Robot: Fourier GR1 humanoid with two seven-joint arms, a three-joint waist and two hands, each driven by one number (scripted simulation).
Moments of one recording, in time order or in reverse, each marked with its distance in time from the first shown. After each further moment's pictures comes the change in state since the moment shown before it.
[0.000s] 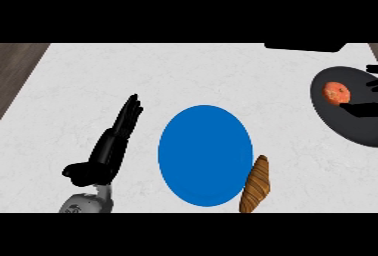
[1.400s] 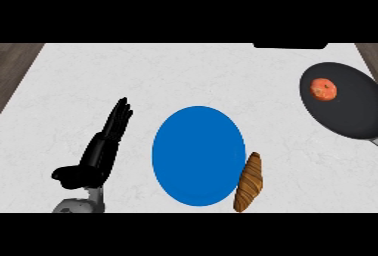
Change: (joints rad) left arm 0.035 0.021 0.042 0.007 0.013 -0.008 -0.024; right arm 0.081 -0.163 -0.297 0.144 -0.311 0.709 -0.363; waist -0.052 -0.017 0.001
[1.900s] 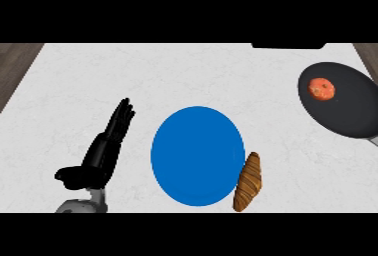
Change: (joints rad) left arm 0.005 -0.014 -0.012 -0.013 -0.012 0.011 0.017; right arm 0.126 -0.013 0.020 -0.044 0.008 0.037 -0.072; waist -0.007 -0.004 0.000
